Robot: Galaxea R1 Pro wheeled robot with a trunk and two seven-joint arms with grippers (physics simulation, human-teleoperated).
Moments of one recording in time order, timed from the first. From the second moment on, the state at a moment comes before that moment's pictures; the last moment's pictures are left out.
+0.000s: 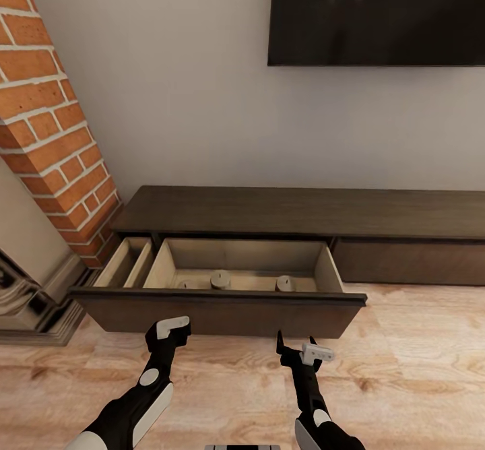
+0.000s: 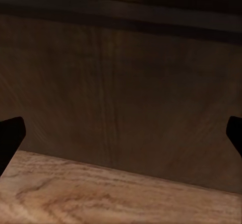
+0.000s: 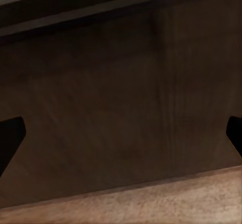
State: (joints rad) left arm -0.49 0.07 -0.52 -0.71 0.47 -0.28 0.39; right arm -0.45 0.08 0.42 -0.47 -0.42 -0.69 -0.21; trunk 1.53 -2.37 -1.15
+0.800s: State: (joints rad) left arm -0.49 0.07 -0.51 -0.71 0.47 -0.32 0.39; right arm -0.45 0.08 0.42 -0.47 -0.42 -0.71 -0.20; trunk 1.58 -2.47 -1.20
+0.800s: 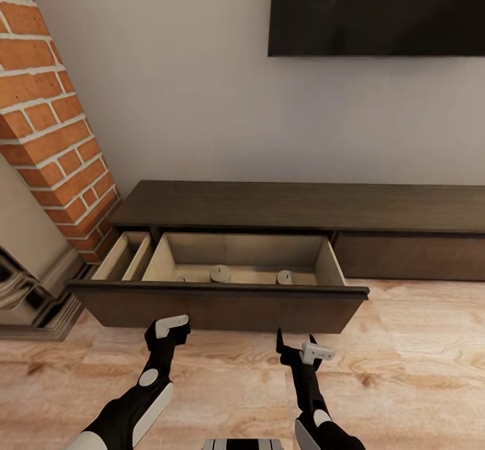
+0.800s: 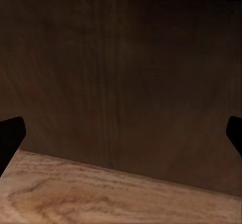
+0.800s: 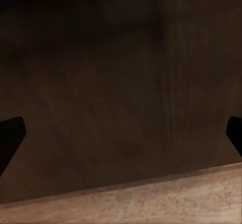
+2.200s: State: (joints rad) left arm -0.49 0.07 -0.57 -0.70 0.44 -0.34 0.38; right arm -0.45 0.09 0.42 -0.47 -0.42 -0.75 -0.19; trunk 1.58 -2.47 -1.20
